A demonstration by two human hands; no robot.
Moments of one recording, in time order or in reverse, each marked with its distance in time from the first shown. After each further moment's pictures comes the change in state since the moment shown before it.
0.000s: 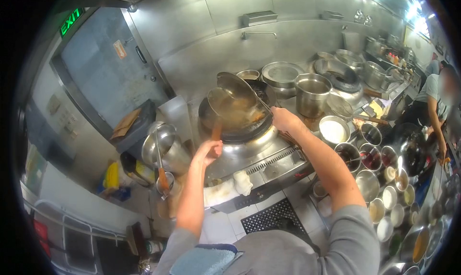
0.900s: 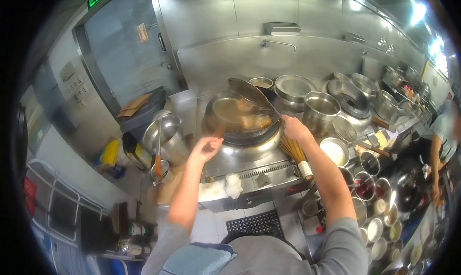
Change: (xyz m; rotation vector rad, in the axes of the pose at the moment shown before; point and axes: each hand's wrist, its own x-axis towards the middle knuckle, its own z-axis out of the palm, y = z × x) left_hand -0.006 0.000 0.013 -0.599 -0.023 -0.030; right_hand 0.011 0.047 -0.017 -0.021 0.076 -0.201
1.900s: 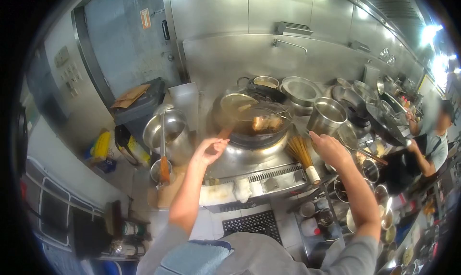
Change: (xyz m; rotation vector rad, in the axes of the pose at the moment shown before) left_hand -0.017 0.034 -0.015 -0.067 -0.088 -0.061; right_hand -0.073 -0.072 -0.071 -0.443 -0.122 -0.042
